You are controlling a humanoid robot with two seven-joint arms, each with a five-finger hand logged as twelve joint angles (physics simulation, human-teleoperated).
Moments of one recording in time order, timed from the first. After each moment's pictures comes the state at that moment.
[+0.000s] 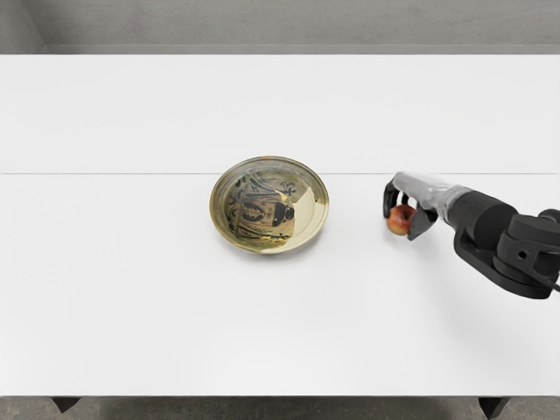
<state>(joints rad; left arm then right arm) -0.09 0.00 0.17 -0.17 -0.09 -0.06 0.22 0.83 -0.68 0.37 1.63 -1.39 0.03 -0.61</state>
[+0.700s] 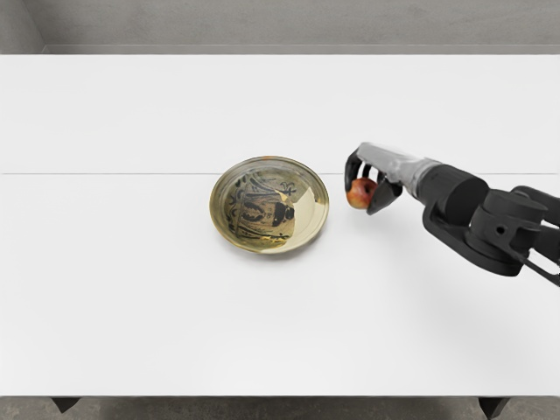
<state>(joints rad) -0.09 0.00 0.17 -0.17 -0.09 -0.06 0.22 0.85 -0.57 0.49 1.63 -1.37 0.05 -0.61</state>
